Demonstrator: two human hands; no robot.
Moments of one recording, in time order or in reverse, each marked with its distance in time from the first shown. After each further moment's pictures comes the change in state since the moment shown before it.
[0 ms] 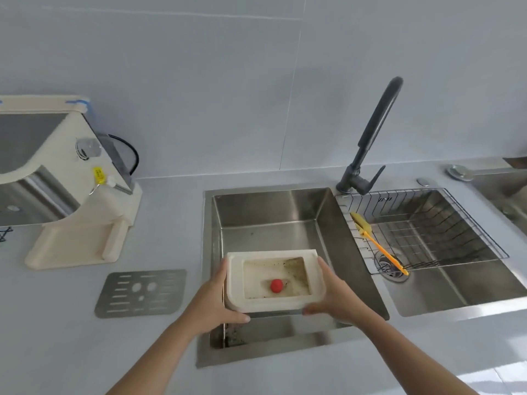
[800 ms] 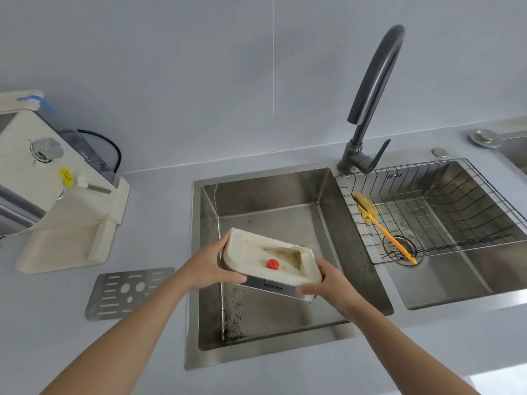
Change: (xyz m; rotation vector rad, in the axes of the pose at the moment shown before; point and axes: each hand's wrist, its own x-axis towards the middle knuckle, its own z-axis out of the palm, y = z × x) left_hand 0.067 0.028 -0.016 0.105 -0.130 -0.156; right_hand 0.029 0.044 -0.005 0.372 -0.035 0.197
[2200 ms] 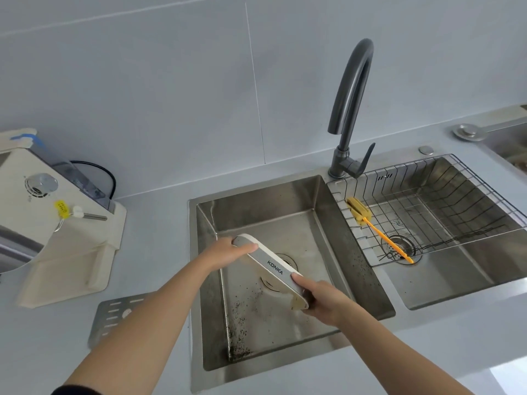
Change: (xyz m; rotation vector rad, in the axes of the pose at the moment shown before) left_hand 0.044 0.044 -0.011 0.097 -0.003 -0.185; right_hand 0.010 -0.008 0.019 0.585 -0.001 0.391
